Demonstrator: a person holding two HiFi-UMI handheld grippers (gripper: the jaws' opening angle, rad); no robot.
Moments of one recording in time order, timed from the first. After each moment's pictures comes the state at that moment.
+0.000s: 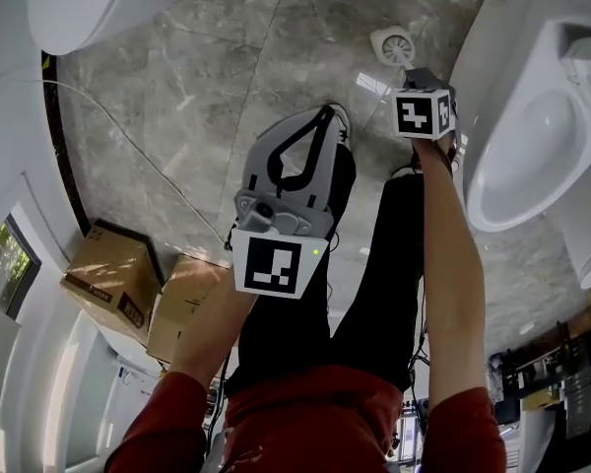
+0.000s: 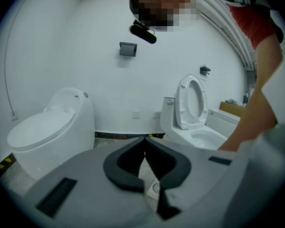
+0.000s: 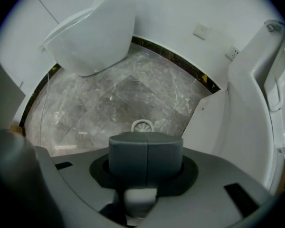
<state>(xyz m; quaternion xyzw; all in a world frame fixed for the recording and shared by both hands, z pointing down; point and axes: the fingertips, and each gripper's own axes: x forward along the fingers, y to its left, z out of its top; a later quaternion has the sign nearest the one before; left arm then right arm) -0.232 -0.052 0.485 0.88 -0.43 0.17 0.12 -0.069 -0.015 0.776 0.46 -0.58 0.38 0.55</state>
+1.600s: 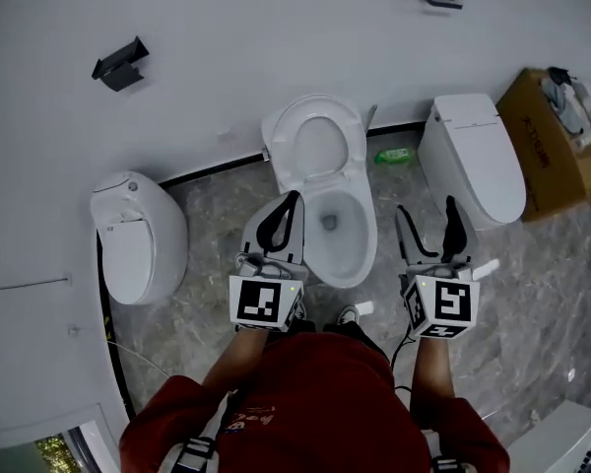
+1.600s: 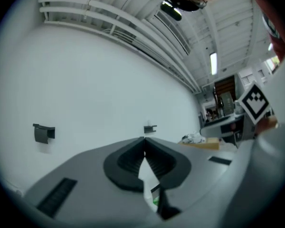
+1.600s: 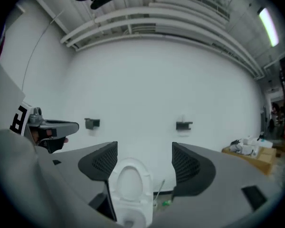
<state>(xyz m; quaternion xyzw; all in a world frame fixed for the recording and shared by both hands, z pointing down) 0.126 0.089 -0.045 0.97 -0.23 0.00 -0.04 0.283 0.219 -0.036 0.84 -0.53 0.05 0.04</state>
